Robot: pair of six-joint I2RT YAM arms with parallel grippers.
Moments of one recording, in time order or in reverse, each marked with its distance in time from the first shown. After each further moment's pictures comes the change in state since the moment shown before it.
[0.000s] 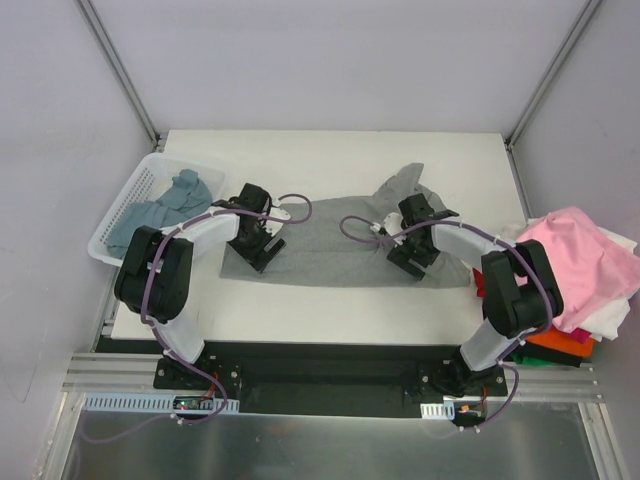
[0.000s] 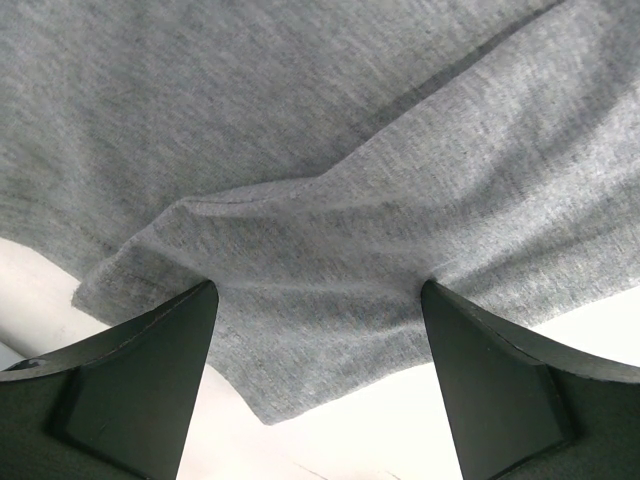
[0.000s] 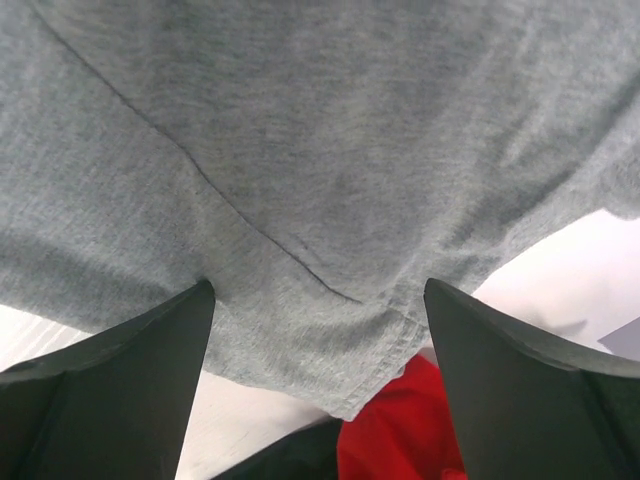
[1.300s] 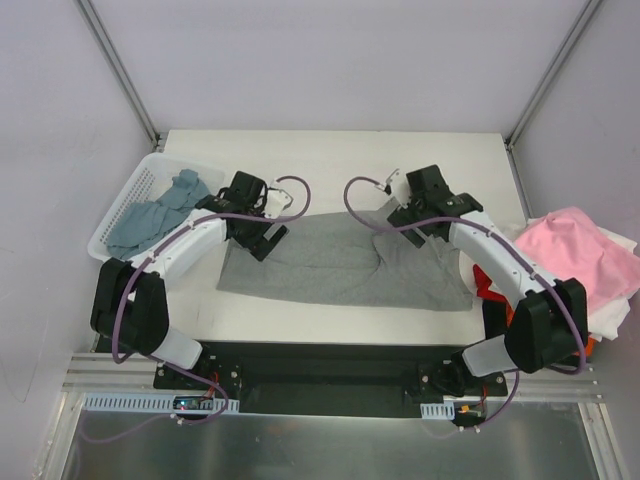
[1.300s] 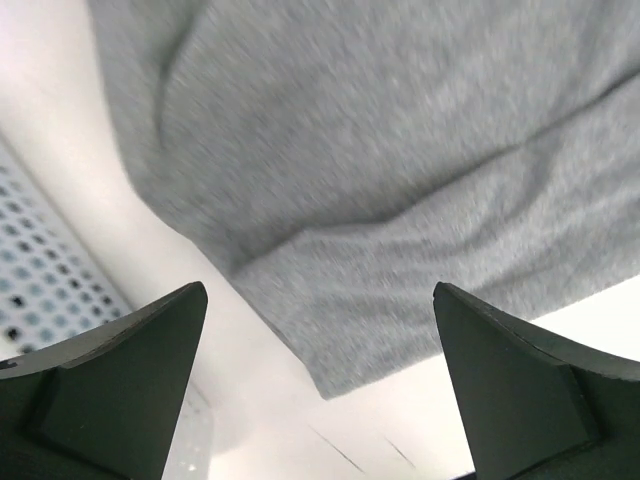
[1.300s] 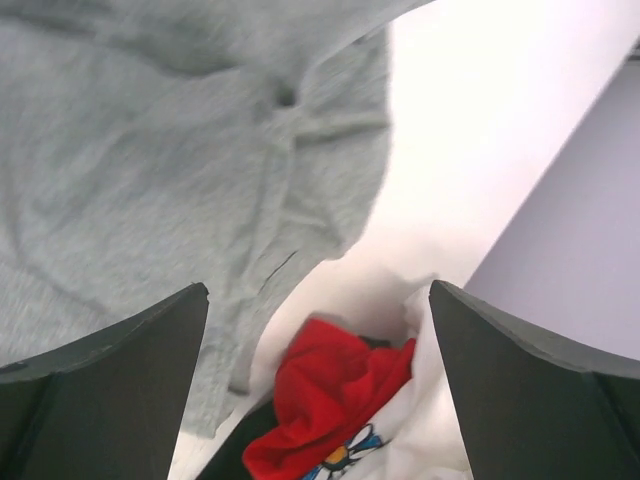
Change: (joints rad) left arm -0.040 -0.224 0.031 -0.065 0.000 -0.019; right arm 0.064 -0.236 0.159 -0.075 0.133 0.090
